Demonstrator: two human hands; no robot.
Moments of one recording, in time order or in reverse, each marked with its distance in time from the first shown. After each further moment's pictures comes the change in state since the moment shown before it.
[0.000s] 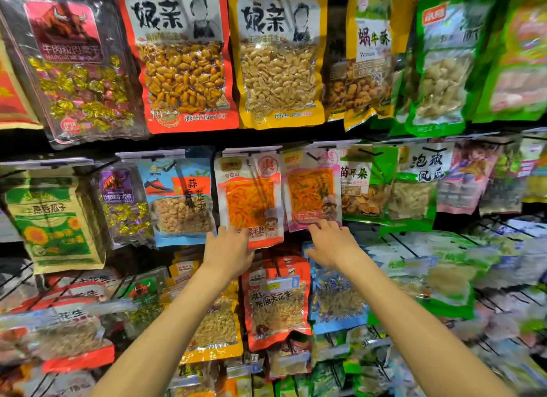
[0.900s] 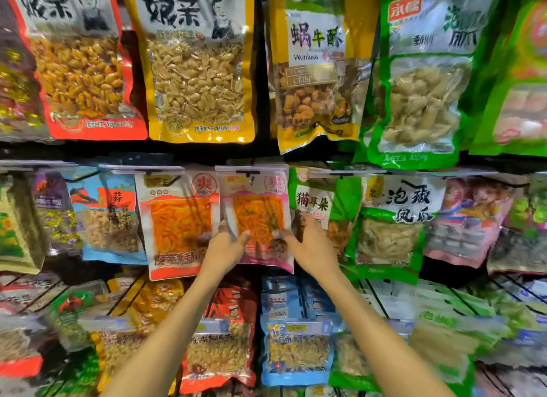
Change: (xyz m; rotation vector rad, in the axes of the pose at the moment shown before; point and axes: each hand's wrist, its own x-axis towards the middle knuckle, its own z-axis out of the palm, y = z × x) left_hand 0.124 0.139 0.008 -0.945 0.060 -0.437; right_hand 0.097 0.135 0.022 0.825 0.325 -0.039
